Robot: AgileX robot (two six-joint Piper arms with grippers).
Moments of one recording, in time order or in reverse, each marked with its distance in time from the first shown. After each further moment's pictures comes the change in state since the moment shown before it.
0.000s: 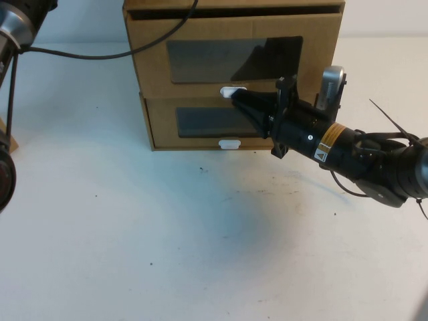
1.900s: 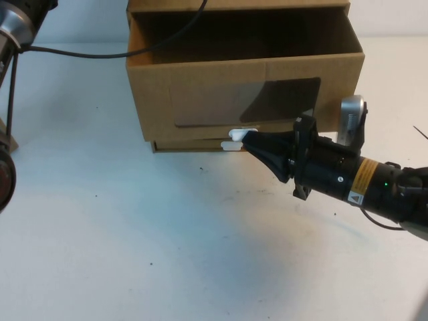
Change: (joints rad) right arm -0.007 -0.214 0.297 -0.148 -0.030 0.008; left arm -0.002 -0.002 -0.002 0.000 0.030 -0.009
